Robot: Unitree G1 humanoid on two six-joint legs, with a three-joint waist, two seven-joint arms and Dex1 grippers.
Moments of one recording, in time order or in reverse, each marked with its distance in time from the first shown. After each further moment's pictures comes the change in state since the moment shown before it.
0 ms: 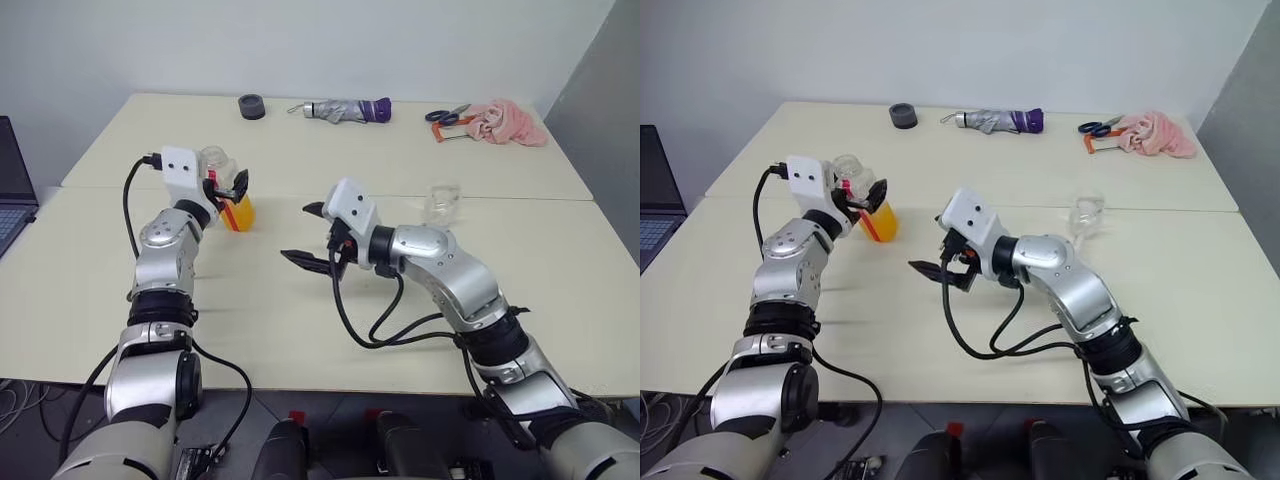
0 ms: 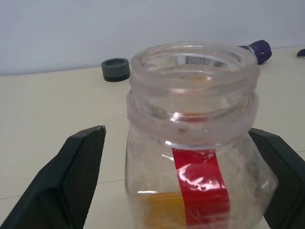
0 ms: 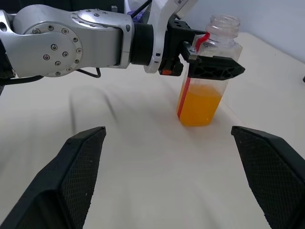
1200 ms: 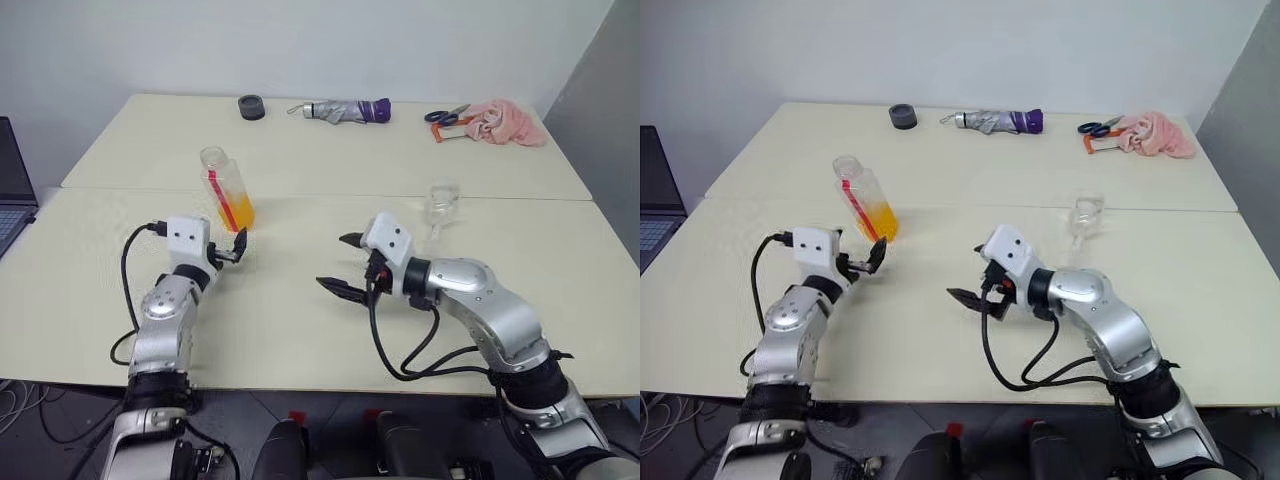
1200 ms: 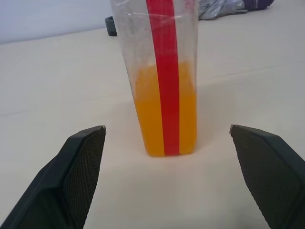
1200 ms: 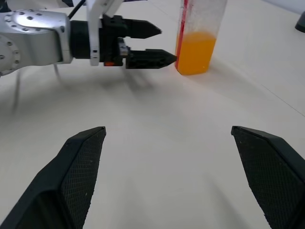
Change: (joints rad) left arm 0.474 -0.052 -0.014 -0.459 0.017 0.034 0.071; right arm 0.242 -0.119 -0.081 -0.254 0.036 0.134 -0.013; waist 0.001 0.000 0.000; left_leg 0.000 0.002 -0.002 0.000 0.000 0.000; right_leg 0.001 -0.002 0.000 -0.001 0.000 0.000
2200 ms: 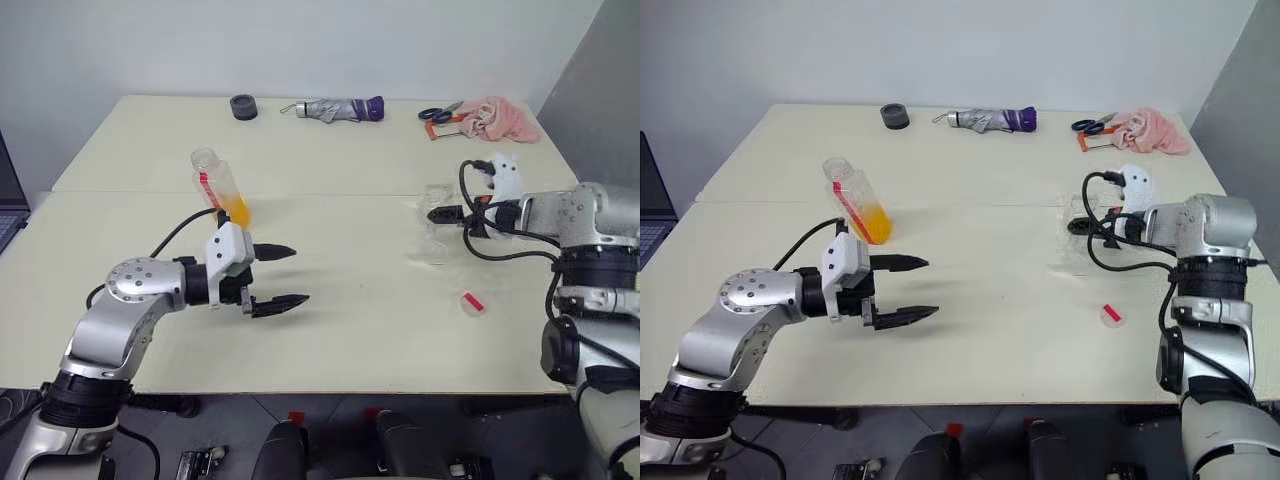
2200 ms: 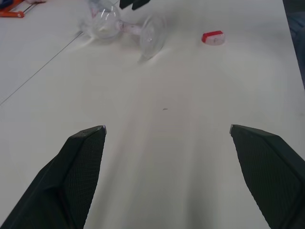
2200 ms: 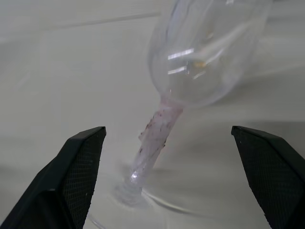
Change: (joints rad) left arm -0.008 0.380 -0.232 -0.419 -0.278 0.270 -0.792; right arm -0.540 -0.162 -0.464 0.879 0.150 0.683 -0.254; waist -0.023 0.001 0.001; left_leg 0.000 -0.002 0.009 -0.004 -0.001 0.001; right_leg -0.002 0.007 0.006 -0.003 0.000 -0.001
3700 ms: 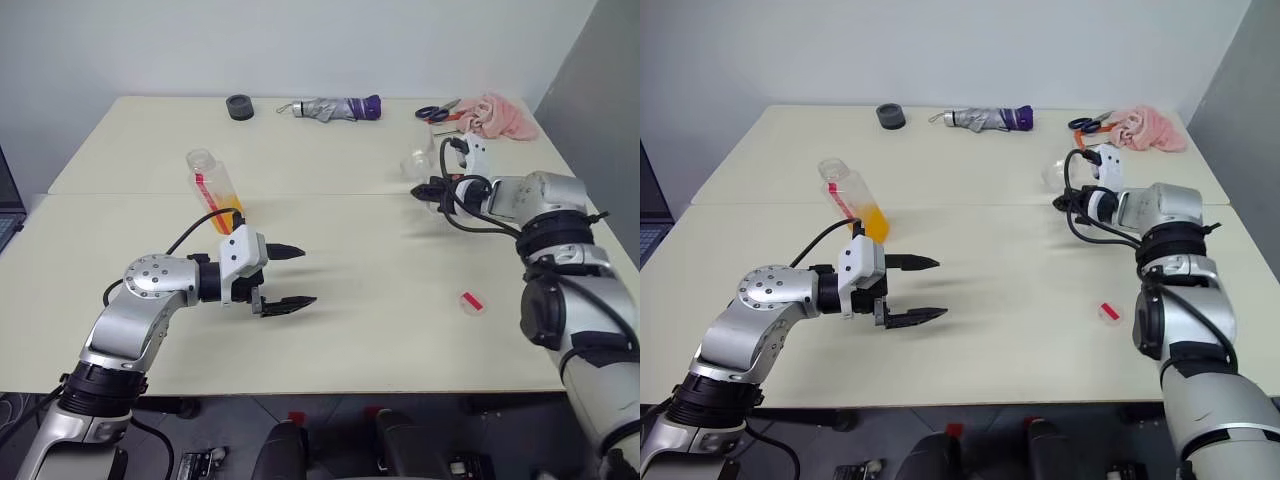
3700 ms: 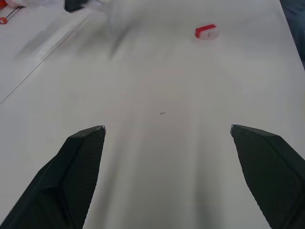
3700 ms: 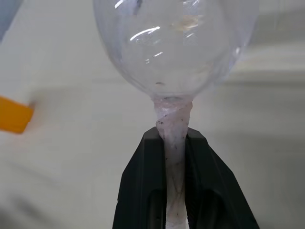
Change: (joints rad) left arm -0.036 -0.030 -0.048 0.065 0.059 -0.064 -0.018; right arm -0.107 0.146 -0.023 0.338 -0.150 -0.633 0.135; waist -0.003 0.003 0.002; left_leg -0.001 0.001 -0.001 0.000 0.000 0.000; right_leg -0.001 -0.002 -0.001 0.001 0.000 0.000
